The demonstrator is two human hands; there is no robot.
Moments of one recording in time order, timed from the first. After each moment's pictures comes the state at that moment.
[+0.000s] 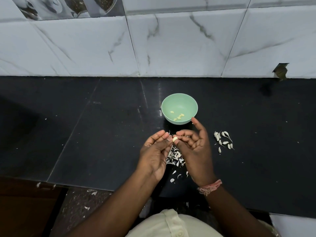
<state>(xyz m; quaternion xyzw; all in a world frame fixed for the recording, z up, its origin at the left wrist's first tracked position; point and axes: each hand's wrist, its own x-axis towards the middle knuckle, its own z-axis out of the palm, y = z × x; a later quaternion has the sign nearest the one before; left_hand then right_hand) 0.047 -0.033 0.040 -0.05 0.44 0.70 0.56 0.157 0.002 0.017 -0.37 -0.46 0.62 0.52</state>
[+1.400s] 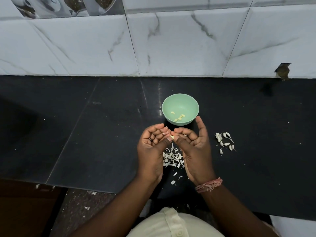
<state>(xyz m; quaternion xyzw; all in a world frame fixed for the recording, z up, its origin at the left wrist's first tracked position) 0.044 -0.032 0.034 0.18 0.46 0.76 0.42 0.139 0.009 0.027 -0.34 -0.32 0.70 0.53</state>
